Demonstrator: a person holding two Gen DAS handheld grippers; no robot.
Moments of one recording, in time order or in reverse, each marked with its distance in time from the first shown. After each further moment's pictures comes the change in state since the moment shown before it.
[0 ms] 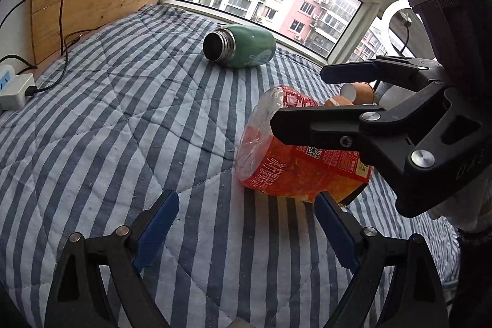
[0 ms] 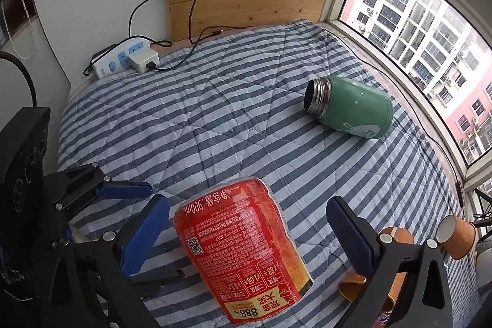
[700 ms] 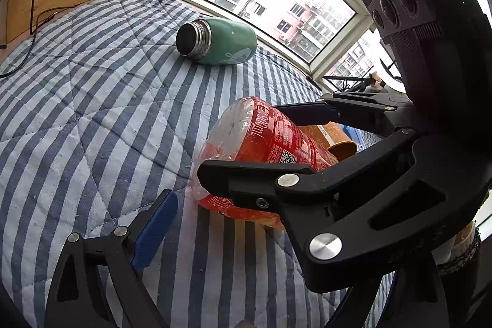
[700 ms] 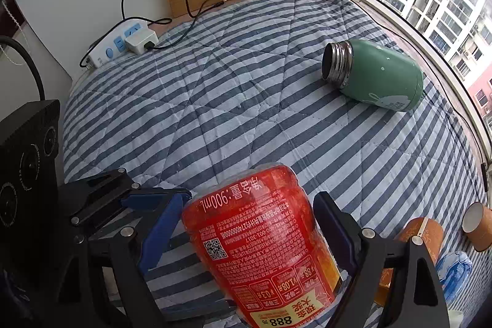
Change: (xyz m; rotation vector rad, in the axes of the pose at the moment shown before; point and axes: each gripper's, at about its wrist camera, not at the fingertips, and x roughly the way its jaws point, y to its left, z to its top) left arm 0.029 -0.006 0.021 -0.097 0.023 -0.149; right arm 0.031 -0.012 0.000 0.072 0.128 0.103
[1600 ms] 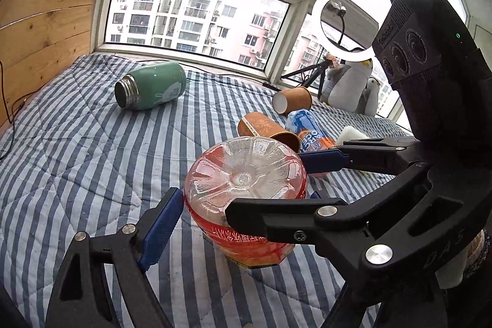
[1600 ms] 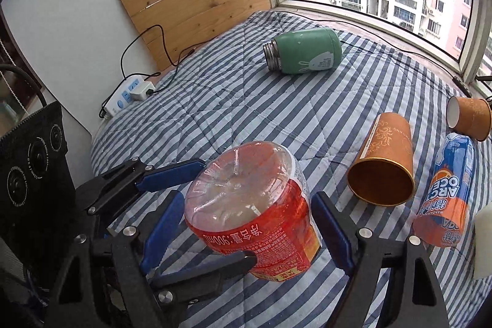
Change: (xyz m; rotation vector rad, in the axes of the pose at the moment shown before) left arm -0.011 -0.087 -0.023 0.312 -0.092 0.001; right arm -0.076 -0.024 -0.108 0.310 -0.244 0.050
